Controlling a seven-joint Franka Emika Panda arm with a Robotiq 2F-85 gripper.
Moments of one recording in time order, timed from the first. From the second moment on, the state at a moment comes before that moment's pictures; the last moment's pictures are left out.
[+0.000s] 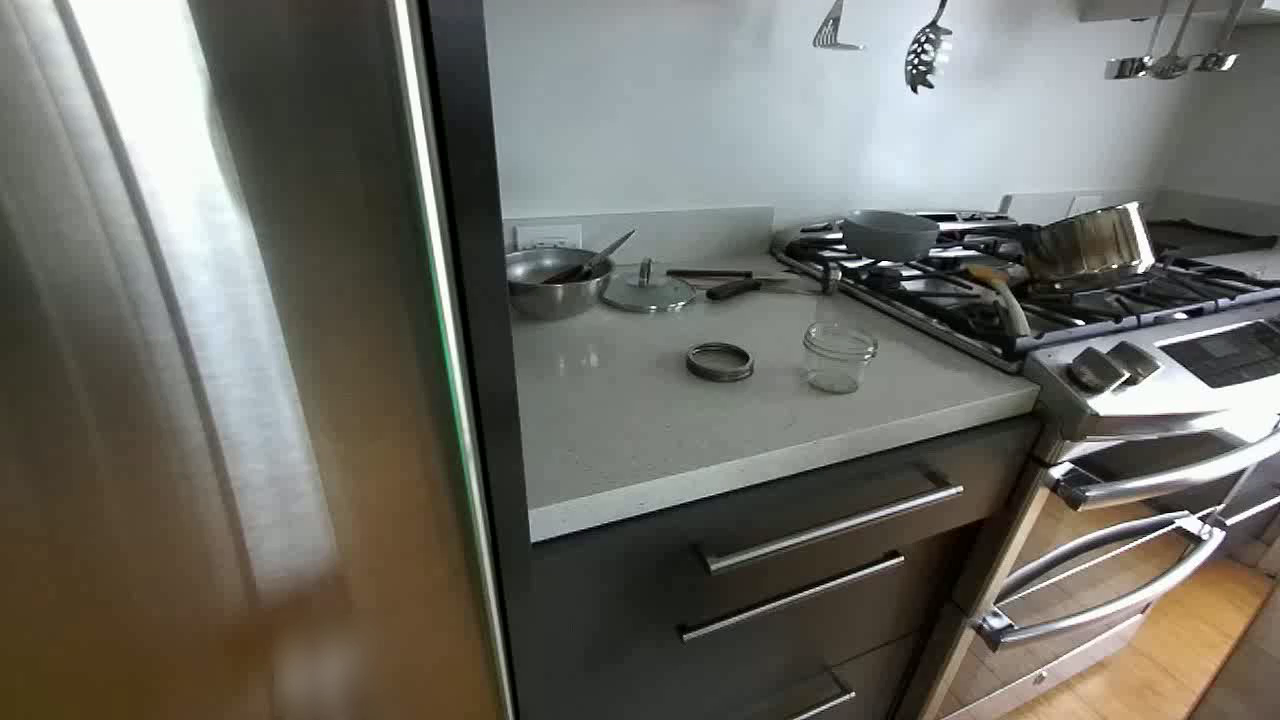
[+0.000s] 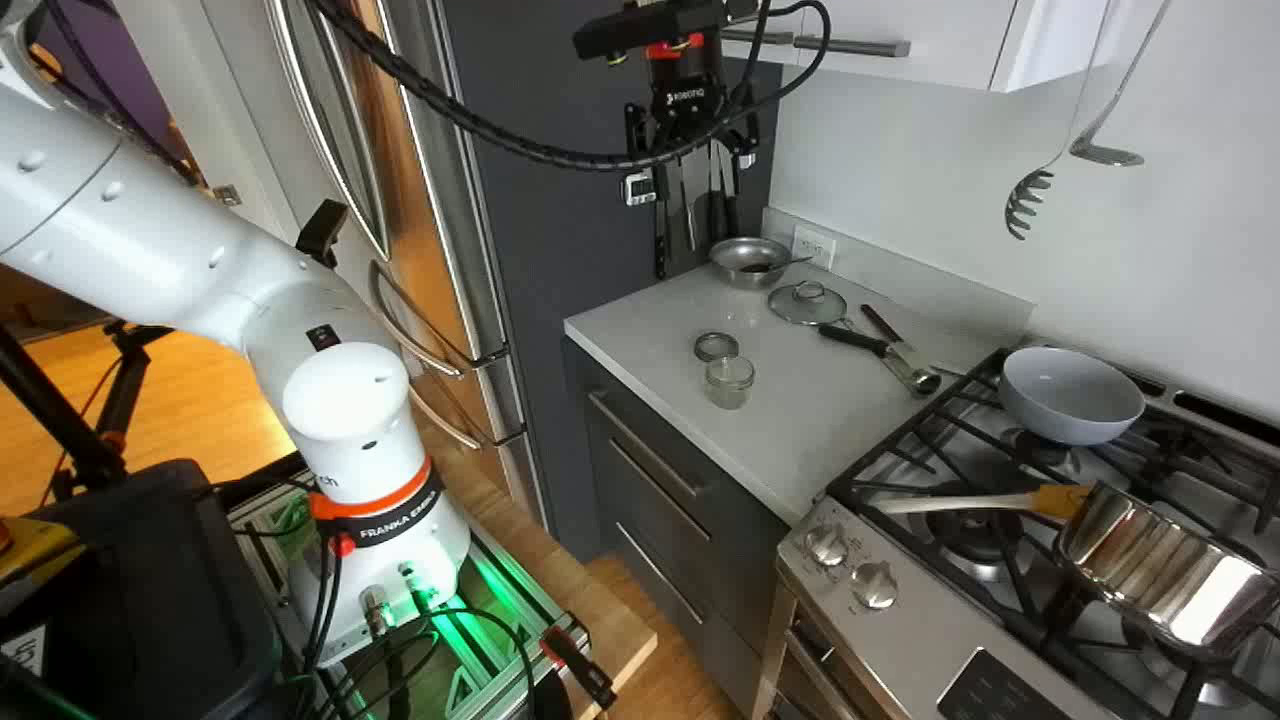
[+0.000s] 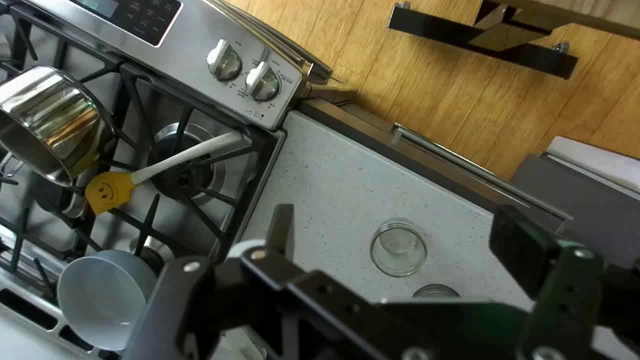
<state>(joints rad) -0.09 -0.56 -0.16 -2.25 -0.33 1.72 -0.47</state>
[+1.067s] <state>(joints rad) -0.01 -0.38 -0.17 -2.24 -0.17 1.97 -0.53</state>
